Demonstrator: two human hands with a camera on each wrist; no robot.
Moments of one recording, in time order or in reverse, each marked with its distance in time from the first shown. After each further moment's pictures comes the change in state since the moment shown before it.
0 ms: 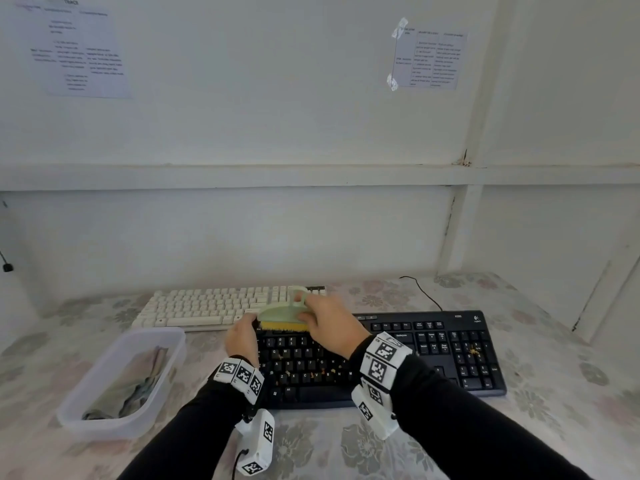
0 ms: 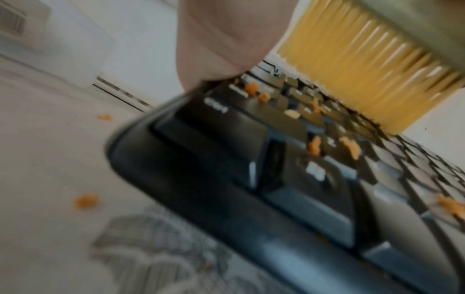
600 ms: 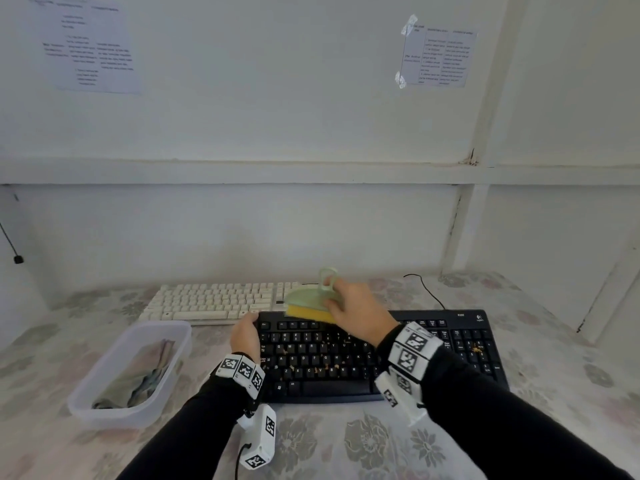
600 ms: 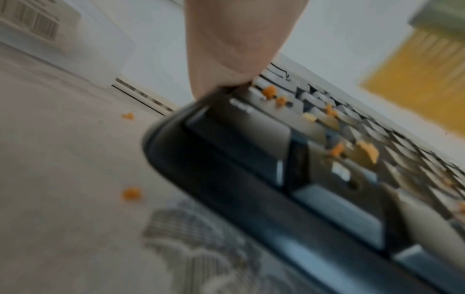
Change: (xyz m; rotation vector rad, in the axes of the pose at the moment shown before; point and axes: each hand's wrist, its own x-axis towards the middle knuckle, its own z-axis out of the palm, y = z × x) left_hand 0.031 -0.025 -0.004 -0.160 -0.113 -0.144; right_hand -0.008 0.011 -0.025 -0.078 0.076 0.021
